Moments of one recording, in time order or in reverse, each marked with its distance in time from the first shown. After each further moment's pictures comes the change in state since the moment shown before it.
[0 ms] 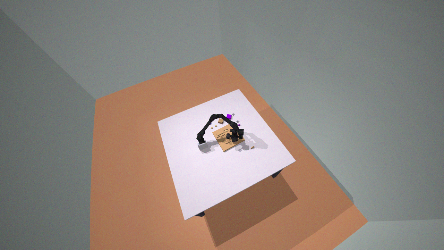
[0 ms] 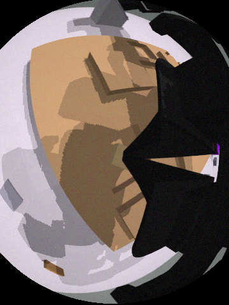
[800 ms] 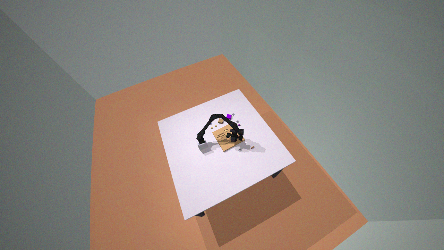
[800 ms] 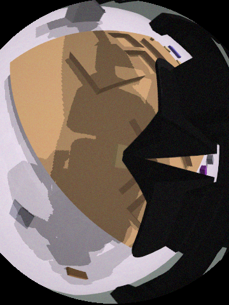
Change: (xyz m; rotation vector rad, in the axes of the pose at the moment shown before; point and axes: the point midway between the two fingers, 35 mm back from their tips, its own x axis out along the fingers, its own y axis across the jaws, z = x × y) arm 0.005 0.001 0.000 0.192 -0.003 0.006
